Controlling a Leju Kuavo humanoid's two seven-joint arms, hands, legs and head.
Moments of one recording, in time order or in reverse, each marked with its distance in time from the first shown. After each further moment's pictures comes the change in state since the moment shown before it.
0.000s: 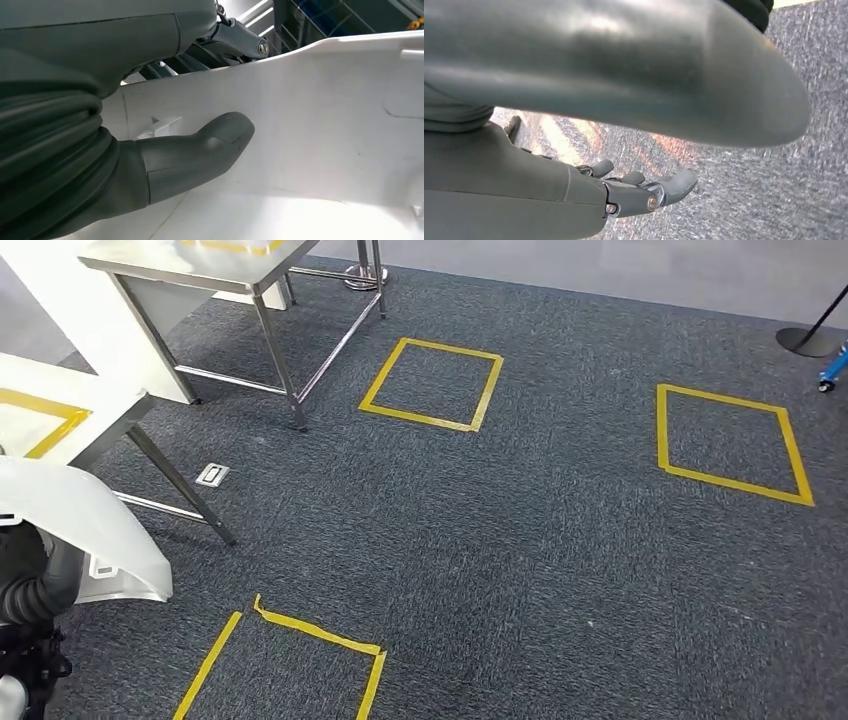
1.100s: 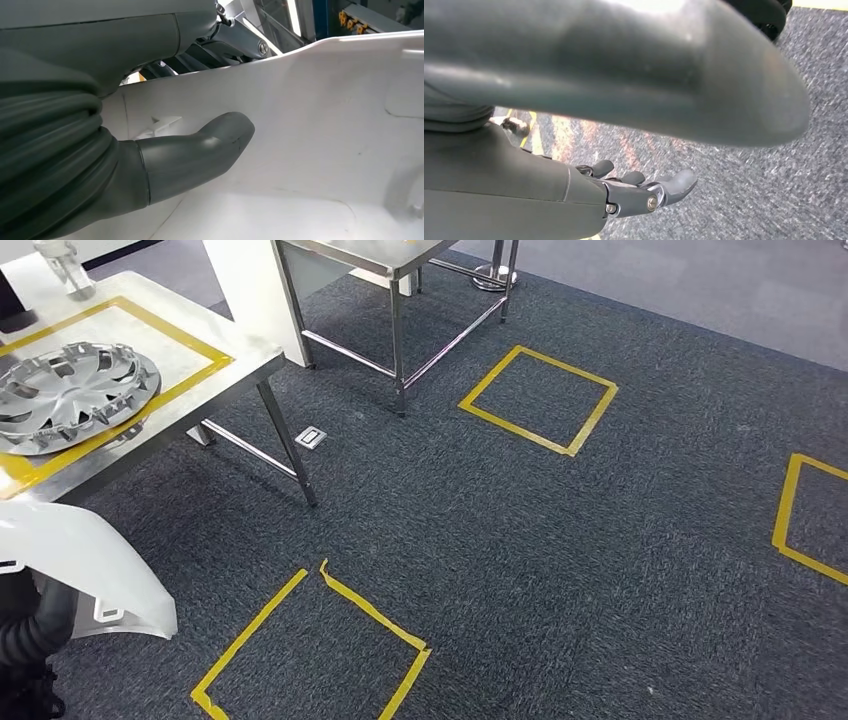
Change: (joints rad) left arm 0.142 -0.017 0.019 -0.133 -0.047 0.033 0.026; right arm -0.001 0.001 0.000 0.000 0.052 -0.004 0.031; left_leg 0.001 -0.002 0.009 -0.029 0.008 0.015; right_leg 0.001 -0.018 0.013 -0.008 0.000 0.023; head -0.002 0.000
